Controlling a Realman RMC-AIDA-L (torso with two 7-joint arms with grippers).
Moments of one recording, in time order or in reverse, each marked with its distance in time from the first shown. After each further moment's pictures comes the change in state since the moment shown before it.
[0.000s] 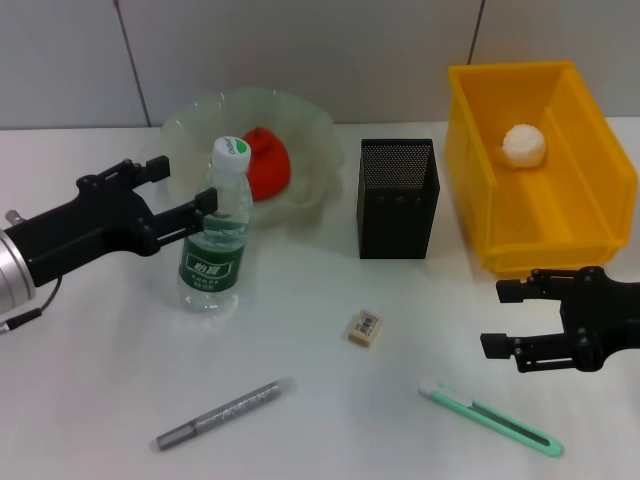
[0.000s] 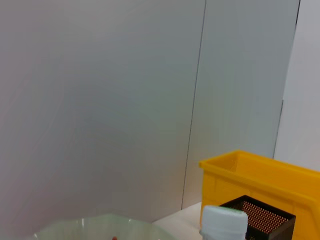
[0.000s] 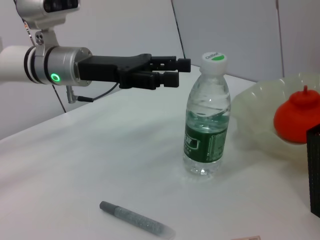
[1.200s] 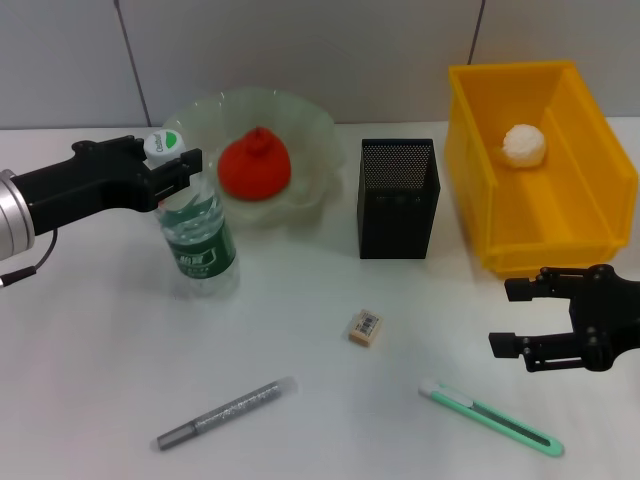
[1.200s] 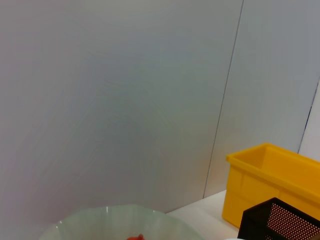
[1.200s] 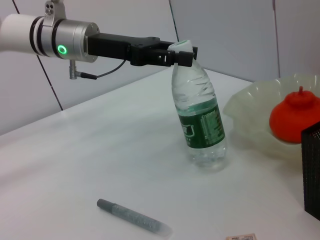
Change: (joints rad) left arm -0.039 0.000 -0.008 0.190 0.249 -0.087 -0.374; right arm -0.016 -0.001 -0.001 -0.040 0.001 -0.011 0.013
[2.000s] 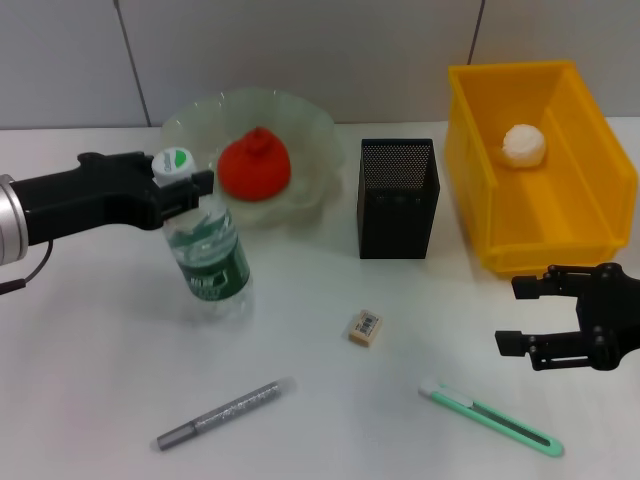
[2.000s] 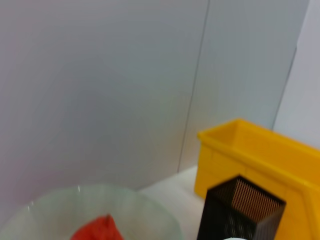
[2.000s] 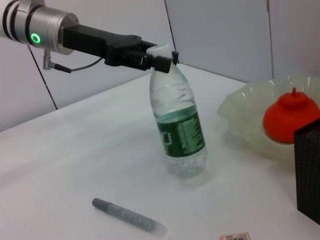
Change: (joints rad) left arm 0.073 -0.003 0.061 0.298 0.254 0.112 -0.318; right arm -0.017 0.003 0.000 -0.032 0.004 0.000 0.007
